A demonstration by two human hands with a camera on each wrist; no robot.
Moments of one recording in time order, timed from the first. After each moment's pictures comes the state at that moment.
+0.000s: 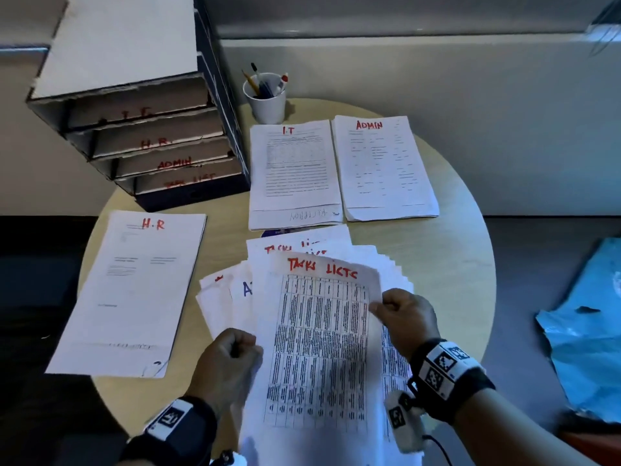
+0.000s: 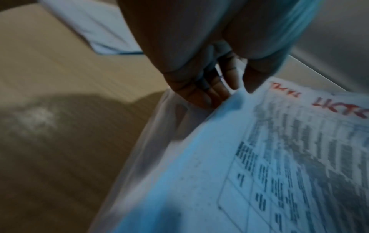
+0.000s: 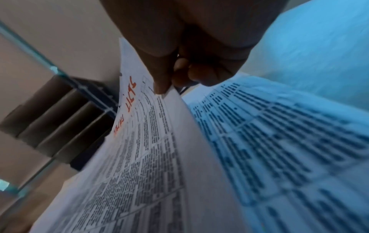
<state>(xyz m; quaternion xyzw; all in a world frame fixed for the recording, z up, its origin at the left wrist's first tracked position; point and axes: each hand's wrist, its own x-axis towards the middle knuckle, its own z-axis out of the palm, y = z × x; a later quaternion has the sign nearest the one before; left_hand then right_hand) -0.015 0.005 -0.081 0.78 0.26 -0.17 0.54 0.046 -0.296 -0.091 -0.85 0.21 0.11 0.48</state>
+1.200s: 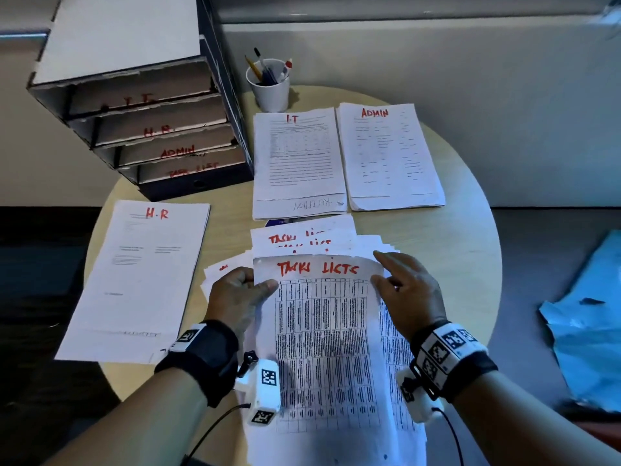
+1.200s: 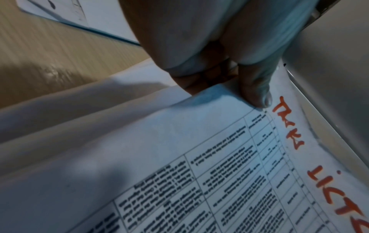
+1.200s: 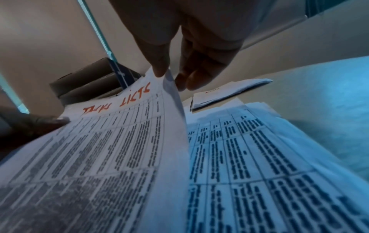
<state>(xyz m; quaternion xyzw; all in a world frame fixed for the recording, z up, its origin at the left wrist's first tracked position) 0.055 -0.014 -0.055 0.75 0.23 -0.09 0.62 0.054 -0.283 -0.057 -0.91 0.08 0.01 0.41</state>
